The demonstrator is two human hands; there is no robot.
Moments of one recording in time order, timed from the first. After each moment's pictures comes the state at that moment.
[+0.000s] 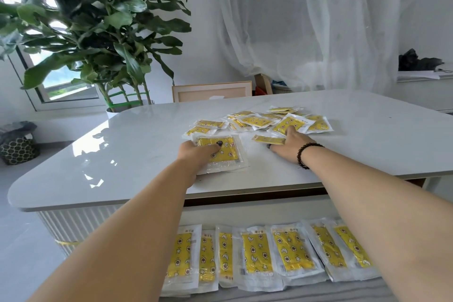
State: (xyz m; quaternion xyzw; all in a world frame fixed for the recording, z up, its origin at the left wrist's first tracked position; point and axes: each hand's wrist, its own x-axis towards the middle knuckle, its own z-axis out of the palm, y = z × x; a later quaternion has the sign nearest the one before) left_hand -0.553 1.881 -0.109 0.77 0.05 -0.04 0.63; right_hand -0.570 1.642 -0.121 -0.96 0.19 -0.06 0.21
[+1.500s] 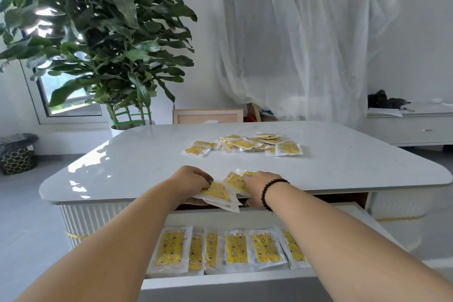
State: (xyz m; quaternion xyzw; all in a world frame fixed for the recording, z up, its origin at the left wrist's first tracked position) left_hand -0.669 1.910 -0.070 0.81 -0.04 -0.15 0.56; right_hand -0.693 1.726 -0.084 -0.99 0.01 0.05 -0.12
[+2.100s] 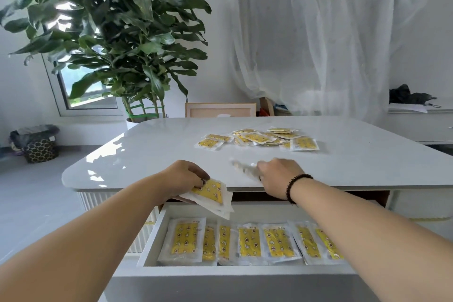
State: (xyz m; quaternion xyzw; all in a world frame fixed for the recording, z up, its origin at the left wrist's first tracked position) left_hand -0.671 1.955 -0.068 0.88 -0.08 -0.12 0.46; right_hand -0.696 1.721 -0.083 -0.99 -0.06 -0.11 -0.10
